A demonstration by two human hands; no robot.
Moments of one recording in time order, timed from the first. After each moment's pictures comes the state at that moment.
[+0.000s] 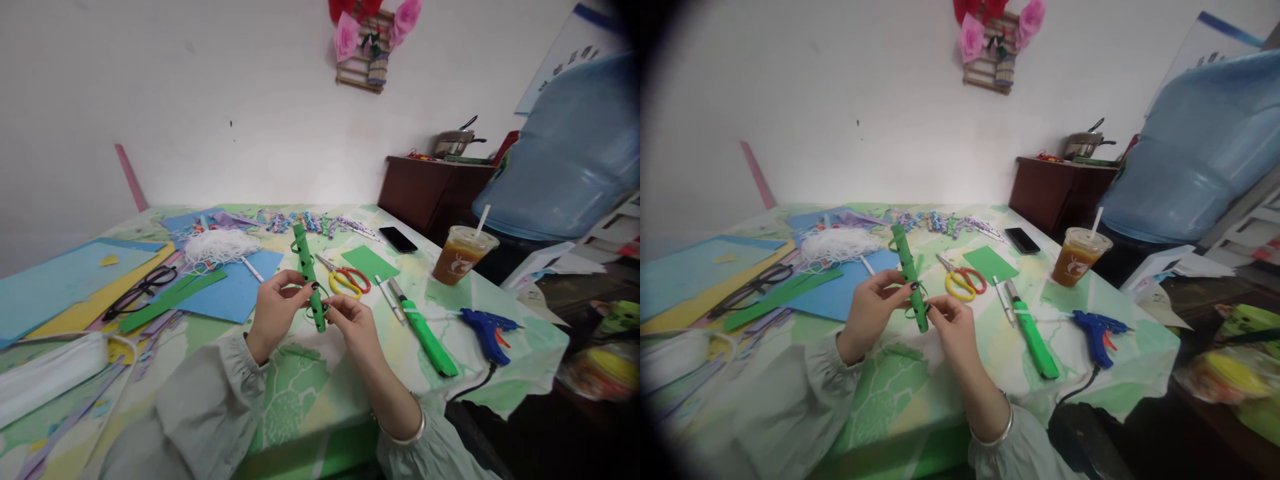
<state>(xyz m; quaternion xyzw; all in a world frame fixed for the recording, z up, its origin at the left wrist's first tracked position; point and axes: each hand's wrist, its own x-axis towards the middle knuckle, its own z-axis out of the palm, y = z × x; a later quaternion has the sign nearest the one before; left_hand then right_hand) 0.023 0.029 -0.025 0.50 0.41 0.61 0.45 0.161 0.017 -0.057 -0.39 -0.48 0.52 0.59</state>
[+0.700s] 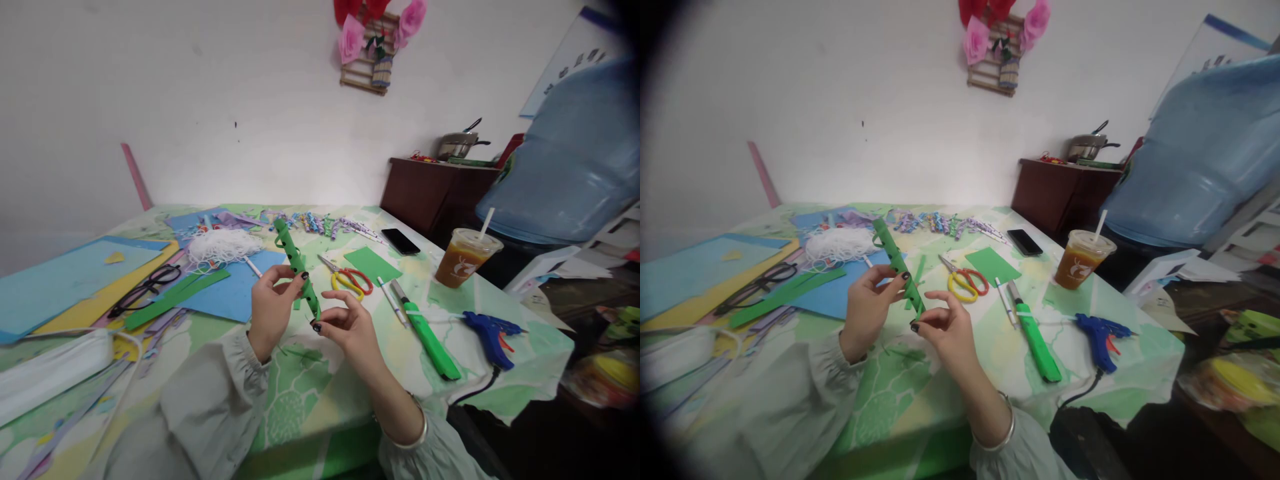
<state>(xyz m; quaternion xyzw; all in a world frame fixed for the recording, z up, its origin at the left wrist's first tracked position) 0.018 0.034 -0.026 0.46 0.47 0.66 0.37 0.159 0.003 -0.048 -0.35 -0.49 0.58 0.55</state>
